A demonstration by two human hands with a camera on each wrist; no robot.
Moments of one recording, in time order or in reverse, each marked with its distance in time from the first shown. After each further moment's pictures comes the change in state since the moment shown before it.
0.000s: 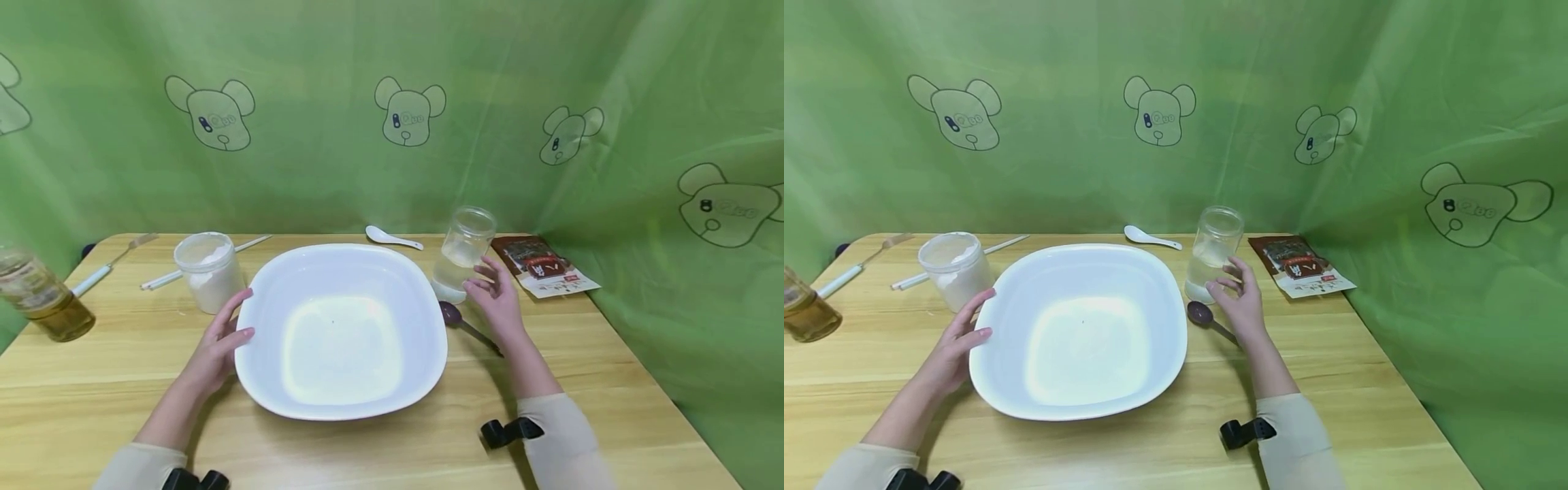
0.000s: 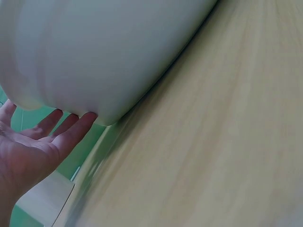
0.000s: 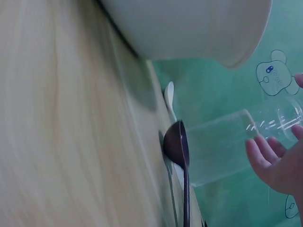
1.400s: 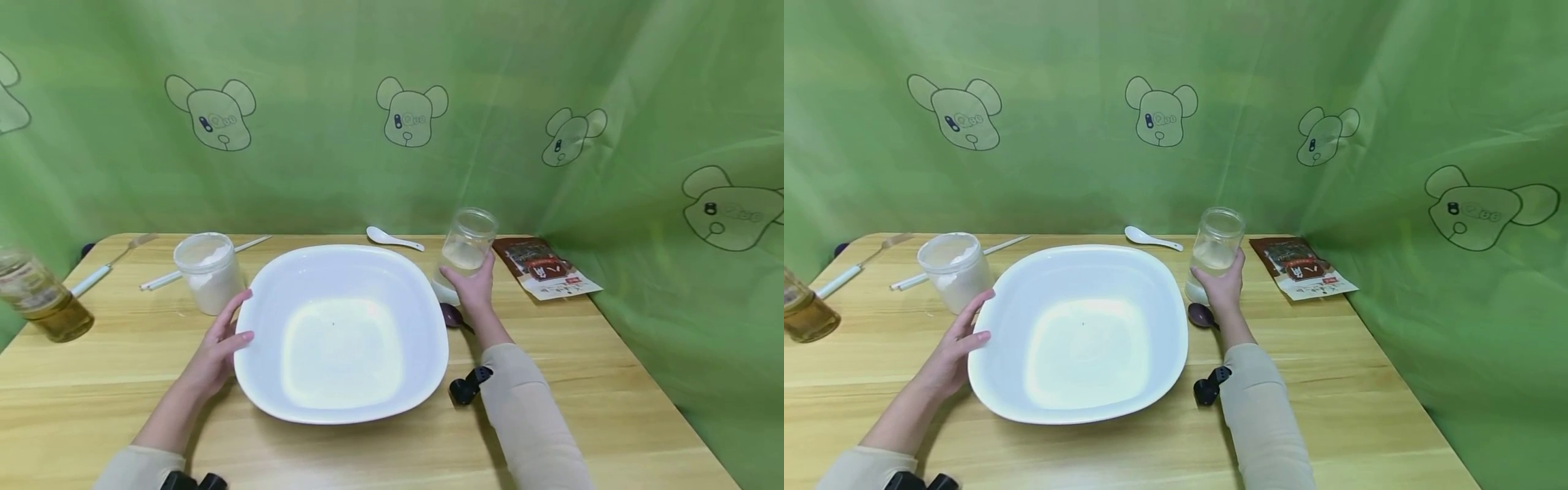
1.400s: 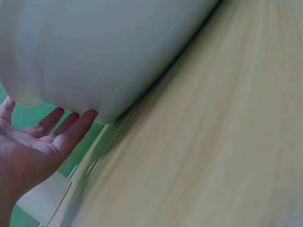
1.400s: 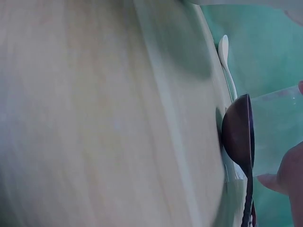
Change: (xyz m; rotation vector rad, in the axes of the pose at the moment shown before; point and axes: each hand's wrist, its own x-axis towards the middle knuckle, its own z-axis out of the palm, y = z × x) left_hand 0.001 -0.002 -0.001 0.020 0.001 -0.027; right_hand 0.047 0.027 0.038 -0.226 0.305 0.165
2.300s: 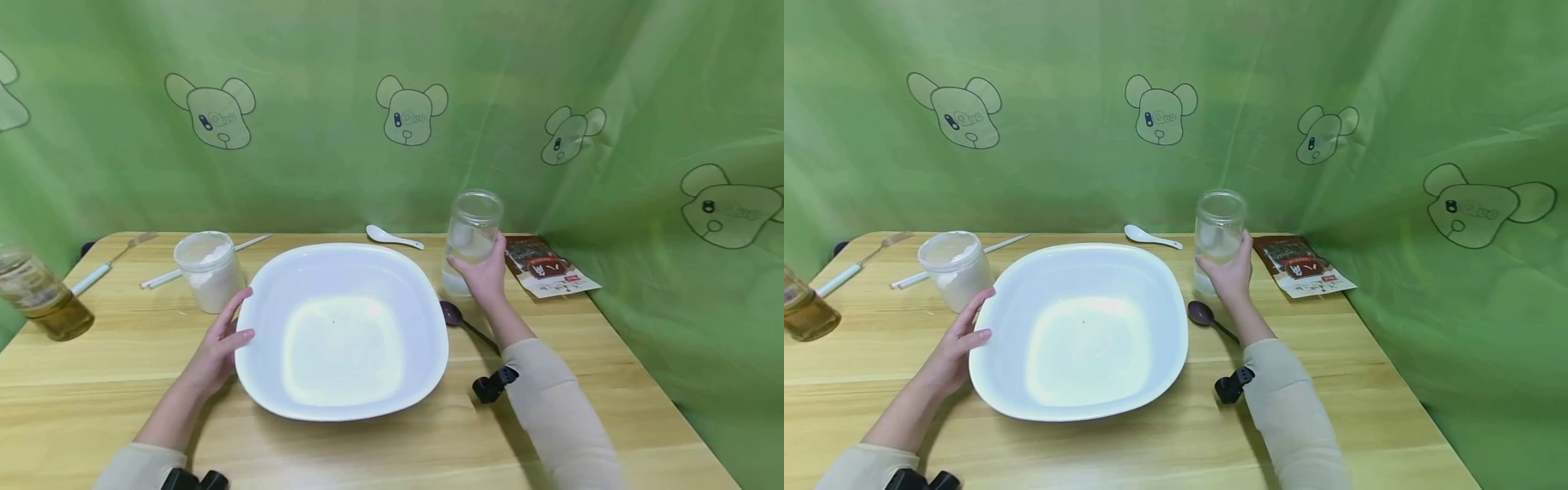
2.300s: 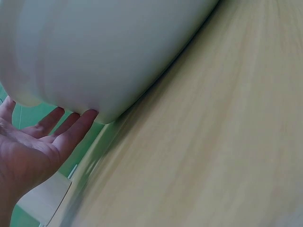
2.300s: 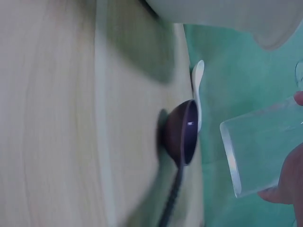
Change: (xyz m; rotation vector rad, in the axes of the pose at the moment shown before) left_hand 0.000 0.001 0.000 0.001 0.013 -0.026; right_hand 0.010 -0.024 -0.016 -0.064 -0.014 -0.157
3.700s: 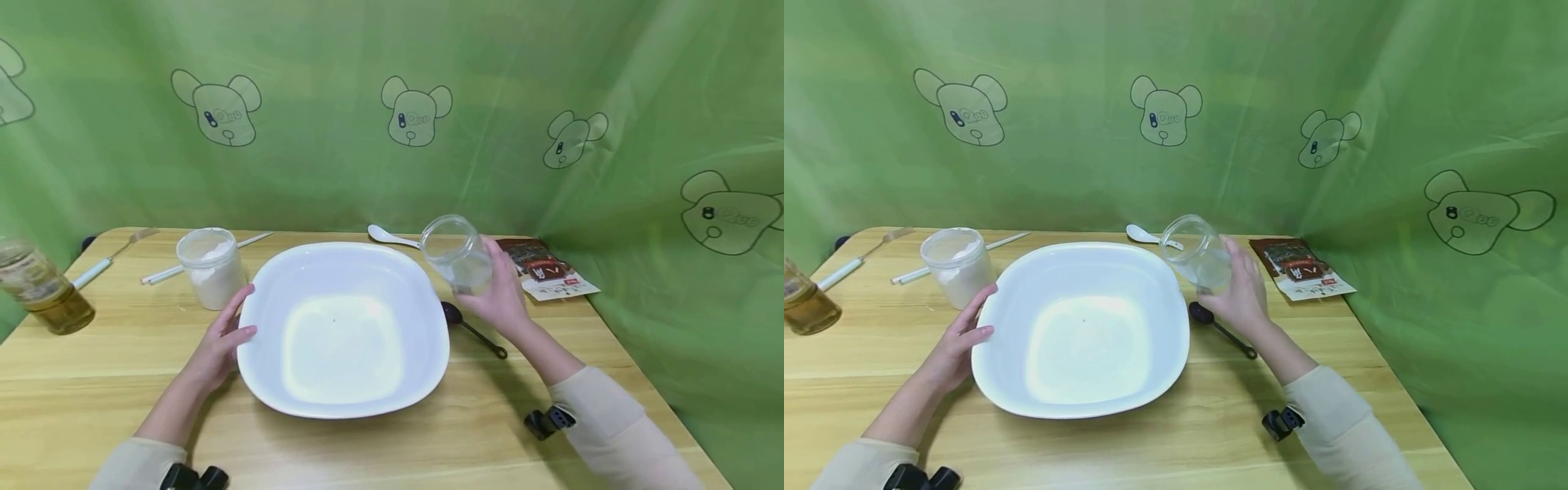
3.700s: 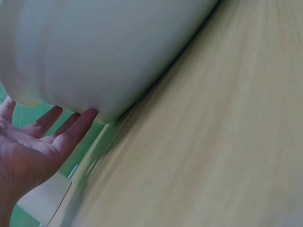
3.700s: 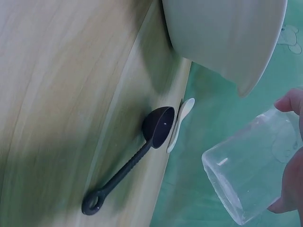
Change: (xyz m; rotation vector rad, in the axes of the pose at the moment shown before) left_hand 0.001 -0.001 -0.002 0.012 -0.002 -0.006; right_hand -0.048 -0.064 -0.040 -0.447 -0.225 -0.395
